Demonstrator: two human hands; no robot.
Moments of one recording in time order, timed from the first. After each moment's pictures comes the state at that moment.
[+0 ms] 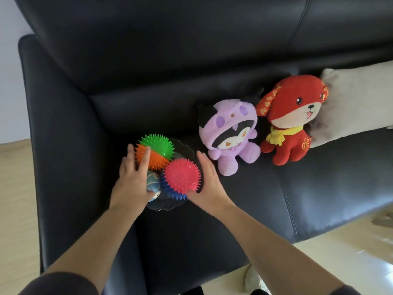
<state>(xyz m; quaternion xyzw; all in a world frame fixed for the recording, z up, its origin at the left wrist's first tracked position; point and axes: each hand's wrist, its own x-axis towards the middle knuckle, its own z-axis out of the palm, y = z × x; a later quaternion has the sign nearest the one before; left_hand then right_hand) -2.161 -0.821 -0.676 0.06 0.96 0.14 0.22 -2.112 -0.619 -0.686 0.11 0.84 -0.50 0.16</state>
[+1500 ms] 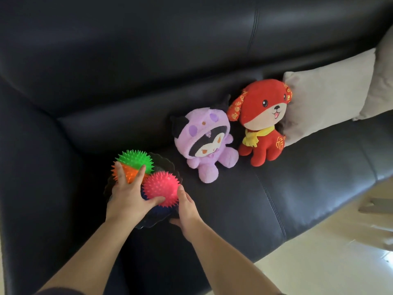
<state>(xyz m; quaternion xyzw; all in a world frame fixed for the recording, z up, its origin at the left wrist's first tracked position) -2.165 -0.780 -0.678 0.03 0.96 0.13 0.26 -2.103 -0.650 -0.707 0.47 0.49 -0.69 0.24</state>
